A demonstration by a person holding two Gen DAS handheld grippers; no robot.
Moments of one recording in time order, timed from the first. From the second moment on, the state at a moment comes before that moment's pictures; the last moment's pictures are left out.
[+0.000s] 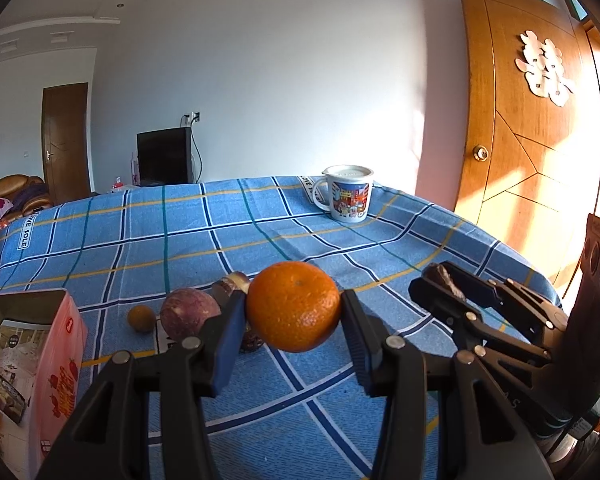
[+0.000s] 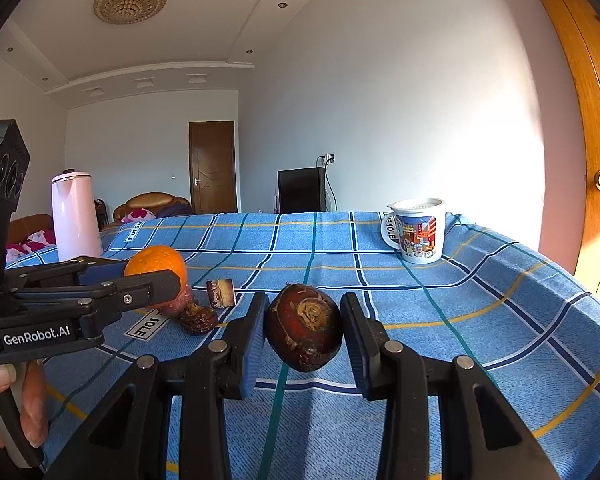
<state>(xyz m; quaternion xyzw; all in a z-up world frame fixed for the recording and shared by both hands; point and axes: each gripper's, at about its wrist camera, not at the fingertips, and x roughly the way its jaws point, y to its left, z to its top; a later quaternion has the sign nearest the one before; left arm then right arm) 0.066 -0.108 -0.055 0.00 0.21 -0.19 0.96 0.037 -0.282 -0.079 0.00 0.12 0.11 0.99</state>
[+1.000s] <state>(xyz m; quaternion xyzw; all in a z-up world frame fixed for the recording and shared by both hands) 0.029 -0.051 -0.028 0.00 0.15 -0.13 0.98 0.031 -0.235 -0.047 -0.02 0.13 0.18 0.97</state>
